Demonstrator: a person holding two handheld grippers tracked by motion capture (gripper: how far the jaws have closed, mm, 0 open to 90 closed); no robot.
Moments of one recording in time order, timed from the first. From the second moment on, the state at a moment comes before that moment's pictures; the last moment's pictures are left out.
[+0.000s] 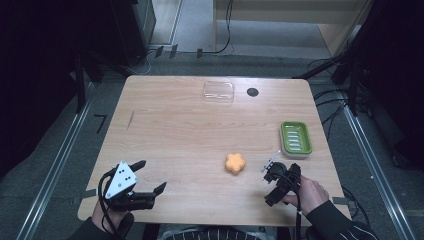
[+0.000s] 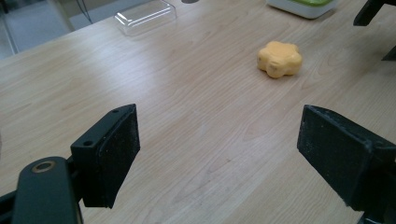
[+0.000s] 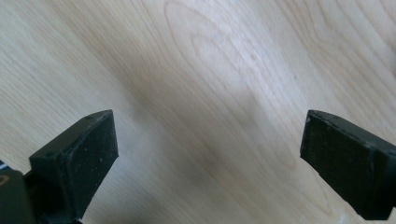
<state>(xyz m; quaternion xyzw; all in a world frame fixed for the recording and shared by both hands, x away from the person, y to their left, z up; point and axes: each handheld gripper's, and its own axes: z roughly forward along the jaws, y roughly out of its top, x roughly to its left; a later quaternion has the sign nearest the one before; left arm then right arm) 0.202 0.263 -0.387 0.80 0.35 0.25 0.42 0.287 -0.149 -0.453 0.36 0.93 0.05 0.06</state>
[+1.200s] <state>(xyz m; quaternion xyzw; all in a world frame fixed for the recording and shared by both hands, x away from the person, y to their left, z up) 0.198 0.266 -0.387 0.80 0.36 0.25 0.42 0.331 -0.084 -0.443 0.31 0.95 0.06 0.05</state>
